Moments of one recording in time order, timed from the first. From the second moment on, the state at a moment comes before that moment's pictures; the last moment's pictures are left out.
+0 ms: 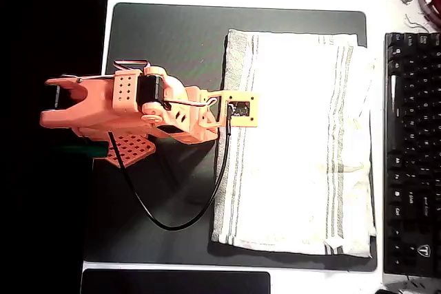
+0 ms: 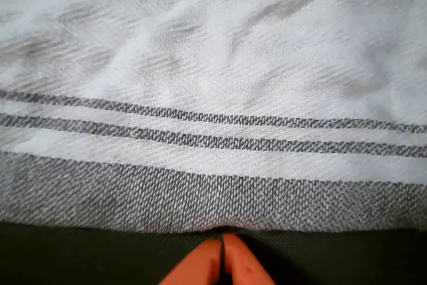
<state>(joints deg) -0.1 191.2 179.6 78.2 -88.2</state>
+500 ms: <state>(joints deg) -1.1 191.2 179.6 78.2 -92.4</state>
